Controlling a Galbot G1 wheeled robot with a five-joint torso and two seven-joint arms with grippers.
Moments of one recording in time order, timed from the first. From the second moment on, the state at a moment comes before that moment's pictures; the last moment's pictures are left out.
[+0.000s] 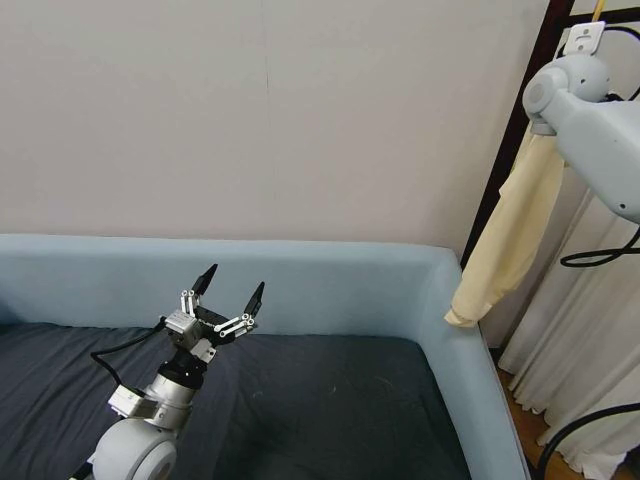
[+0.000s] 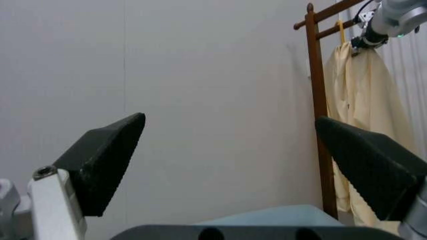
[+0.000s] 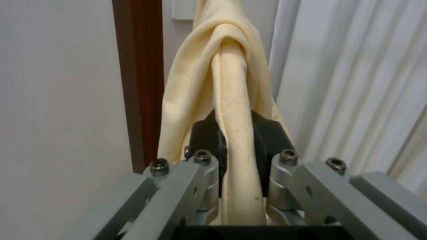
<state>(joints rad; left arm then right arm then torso) 1.22 -0.87 -0.33 -2.05 -0.56 -0.45 -0.02 0.63 0.97 -0.61 0.87 1.28 -0.52 0.88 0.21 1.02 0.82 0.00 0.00</state>
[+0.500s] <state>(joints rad) 1.23 -0.88 -0.34 -2.06 -0.55 -0.45 -0.02 0.57 0.90 -0.59 1.04 1.29 -0.51 0.90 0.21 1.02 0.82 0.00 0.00</state>
